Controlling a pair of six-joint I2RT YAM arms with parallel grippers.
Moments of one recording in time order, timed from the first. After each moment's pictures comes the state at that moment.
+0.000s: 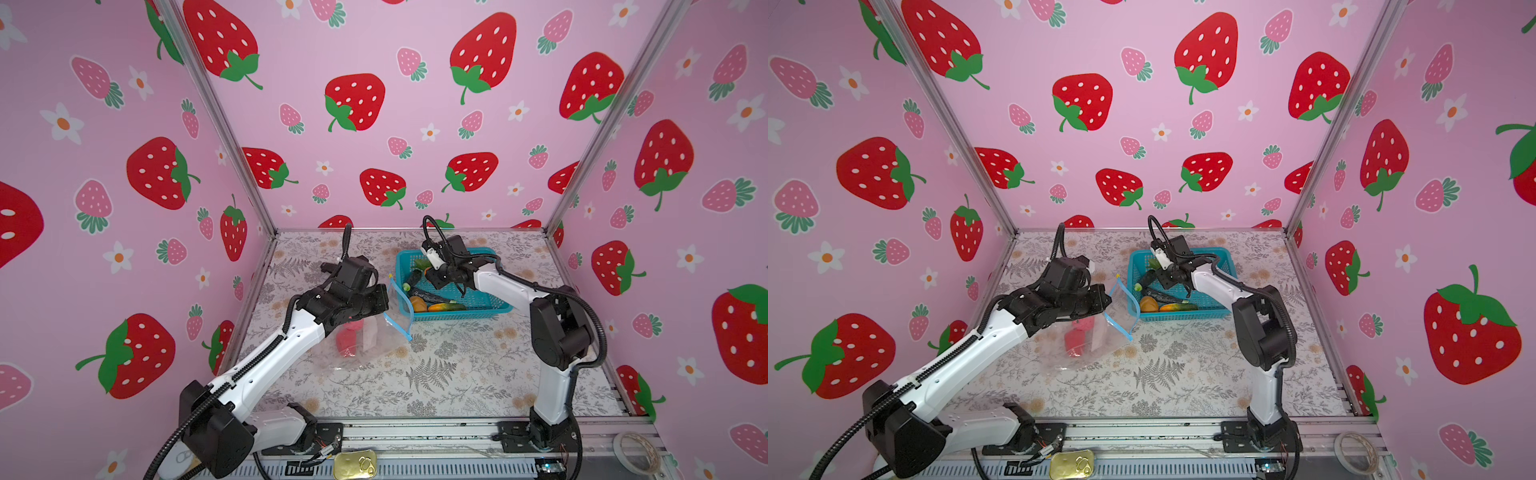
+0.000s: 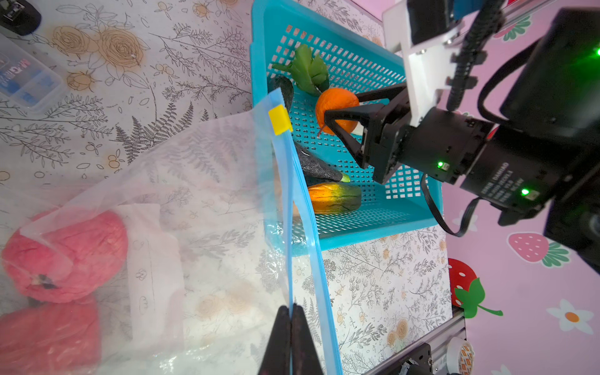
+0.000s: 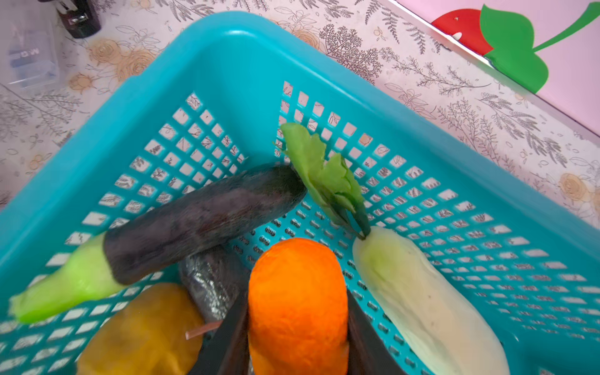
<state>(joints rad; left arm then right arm) -0.57 1.26 1.14 -0.67 0.12 -0.72 0.61 1.91 1.44 -0.37 -0.05 -0.16</state>
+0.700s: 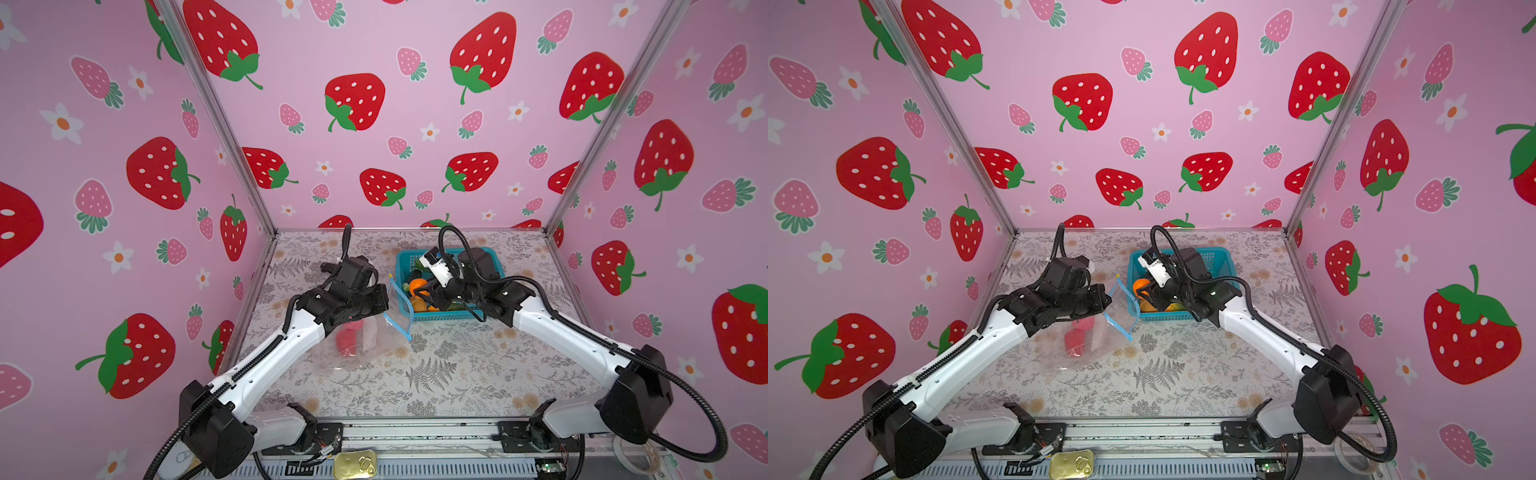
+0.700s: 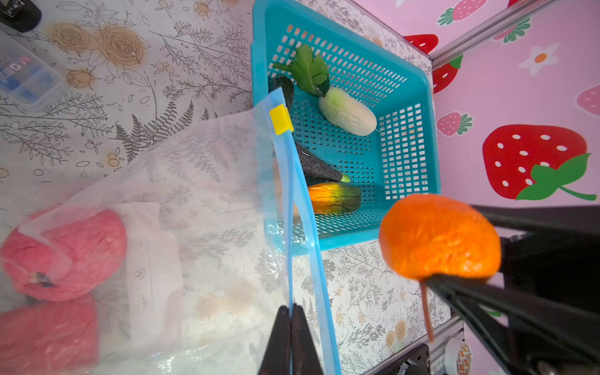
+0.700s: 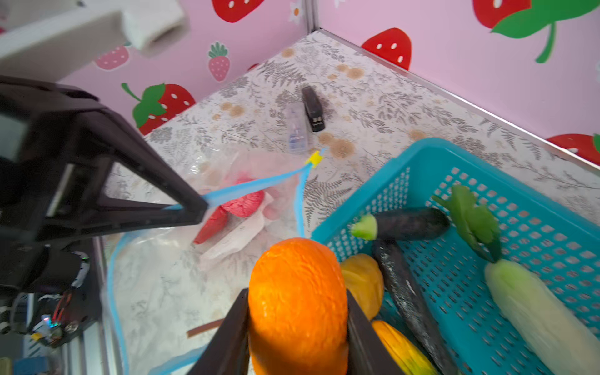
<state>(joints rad) -0.57 1.26 1.14 -0.67 0.12 -0.73 0.78 1.42 1.16 -0.30 -0.35 -0.04</state>
